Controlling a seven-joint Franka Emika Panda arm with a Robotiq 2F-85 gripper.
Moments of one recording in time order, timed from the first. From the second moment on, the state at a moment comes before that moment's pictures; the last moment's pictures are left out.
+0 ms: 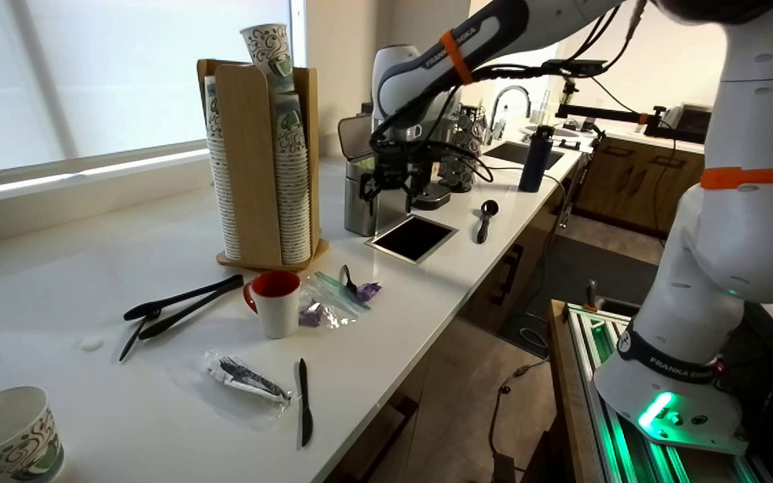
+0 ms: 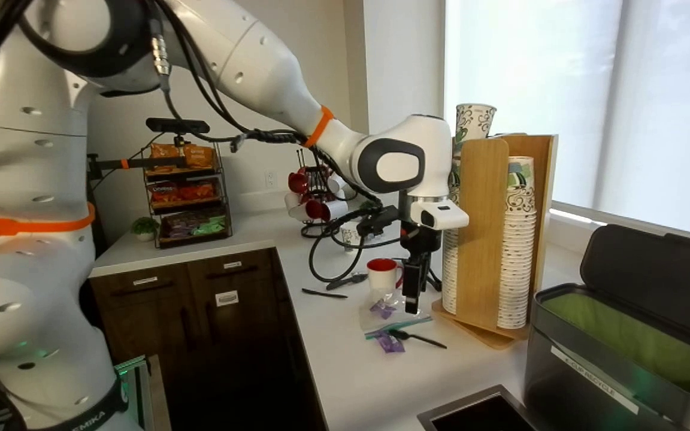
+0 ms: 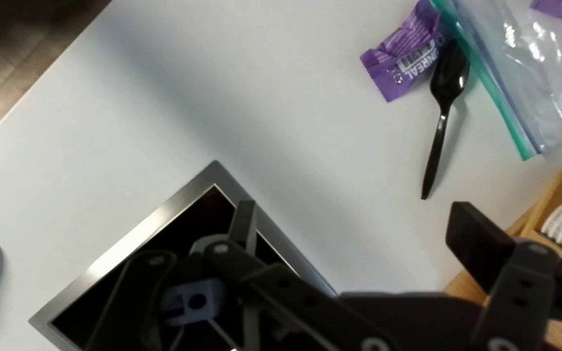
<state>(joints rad) -0.16 0.22 -0.17 -2.03 0.01 2.19 0.66</state>
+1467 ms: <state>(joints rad) -0.05 0.40 -0.16 -2.01 -0.08 2.36 0.71</state>
